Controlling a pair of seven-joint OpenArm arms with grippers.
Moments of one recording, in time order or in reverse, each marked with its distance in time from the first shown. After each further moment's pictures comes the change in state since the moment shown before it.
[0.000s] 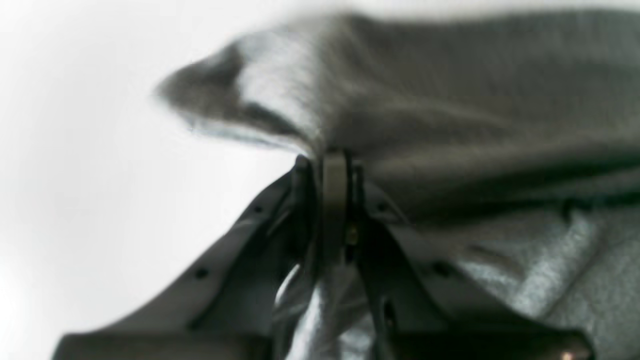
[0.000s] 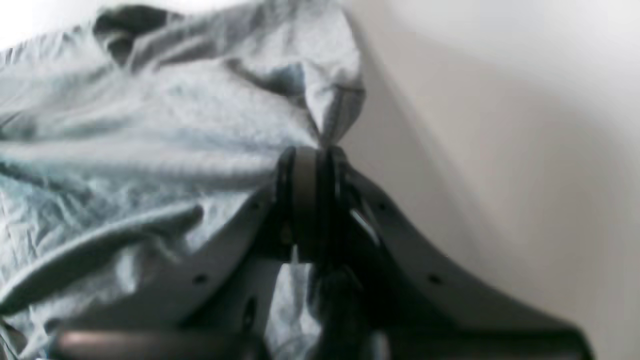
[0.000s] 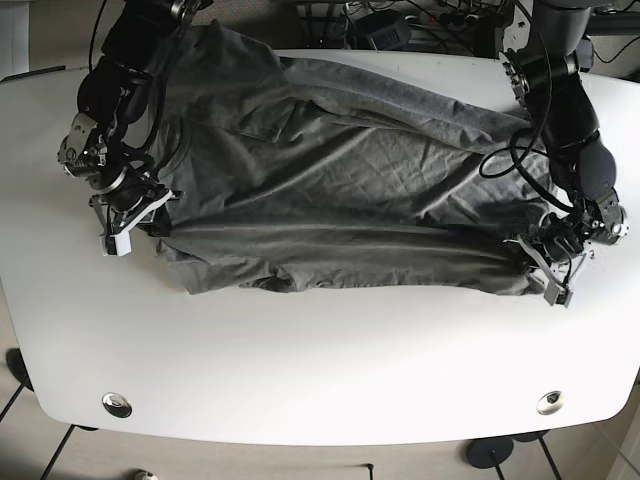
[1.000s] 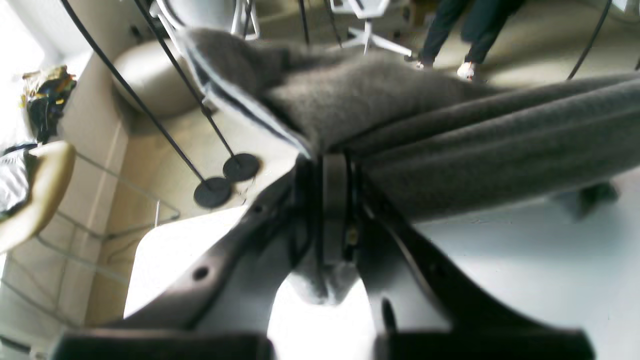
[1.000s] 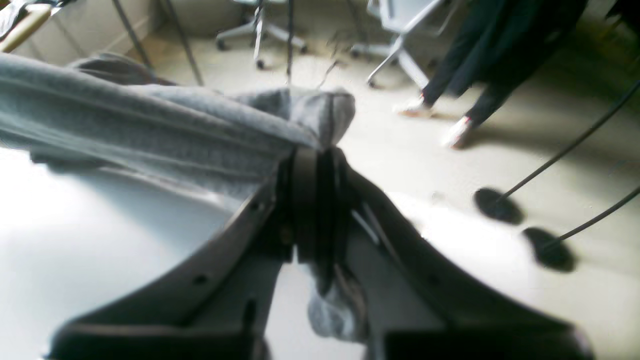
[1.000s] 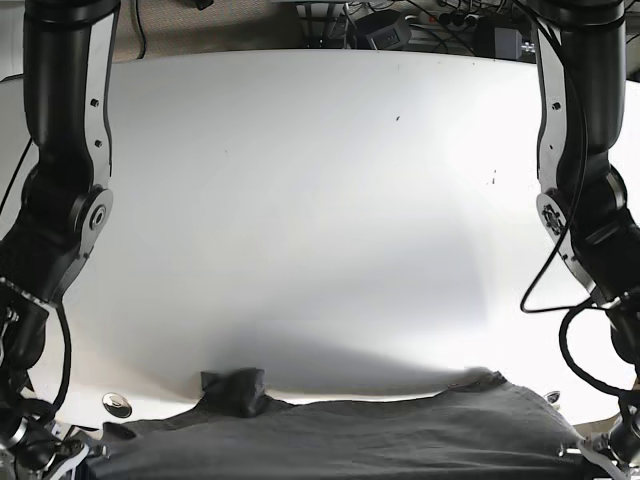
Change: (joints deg) left arm -37.0 -1.4 5.4 1.8 -1.5 4.0 3.4; right arm 54.0 15.1 -13.0 -20.4 5.5 0.5 -10.4
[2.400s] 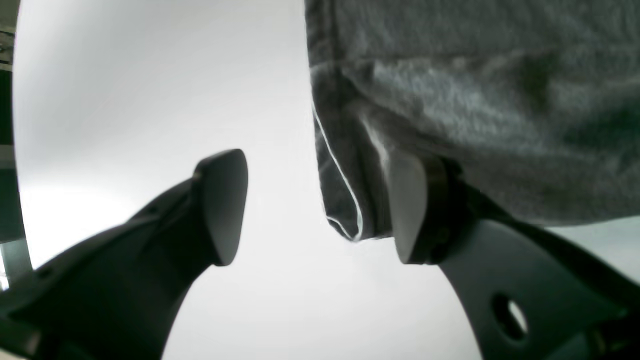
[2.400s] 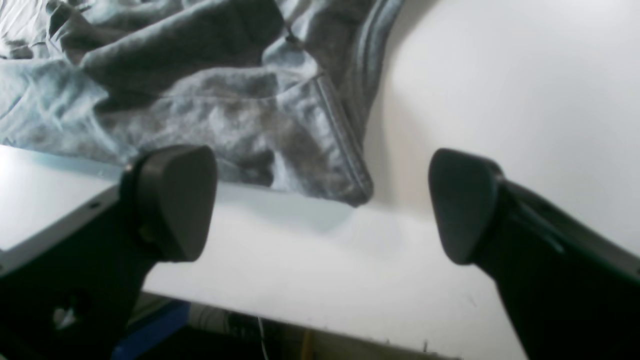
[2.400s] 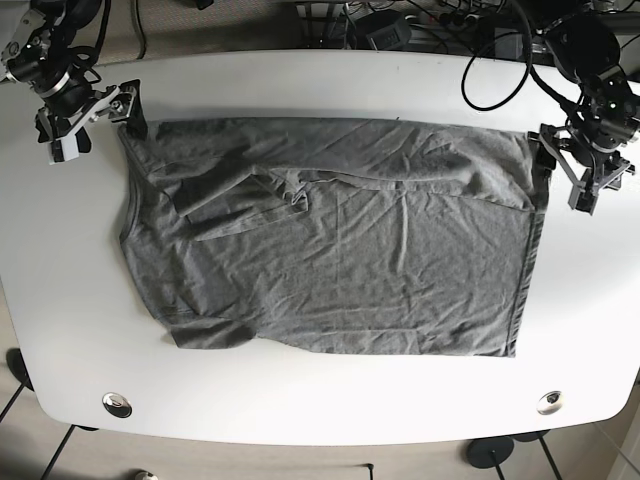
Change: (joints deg) left arm 67.8 6.0 -18.9 37.1 0.7 -4.2 6.0; right arm -80.4 -7.2 25.6 39.6 16.1 5.3 -0.3
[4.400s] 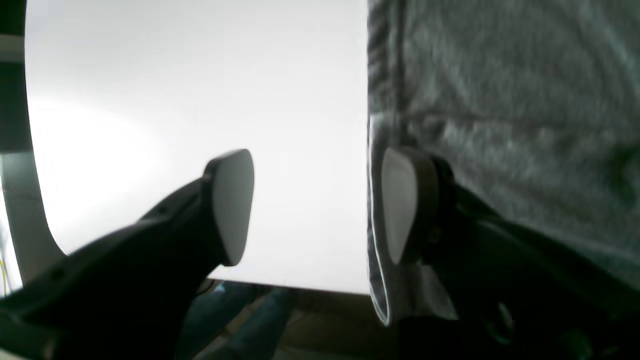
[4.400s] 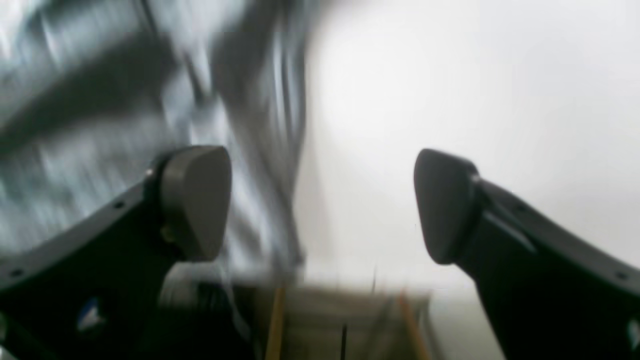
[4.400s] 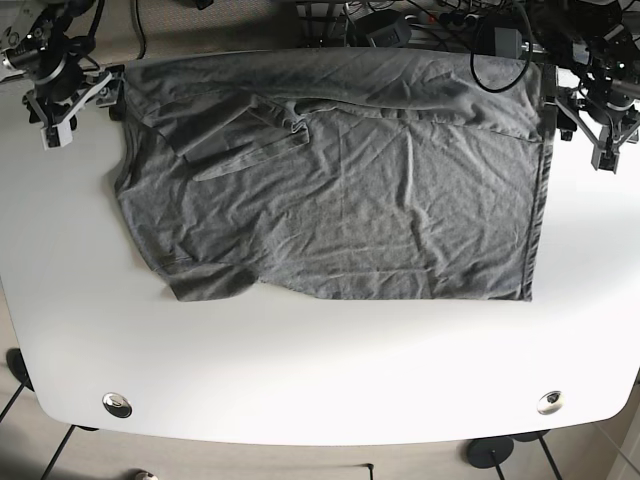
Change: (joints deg) left arm 5.3 2.7 -10.3 4.3 0.0 0.0 1.3; right arm 1.4 -0.8 2.6 0.8 -9.1 0.1 0.0
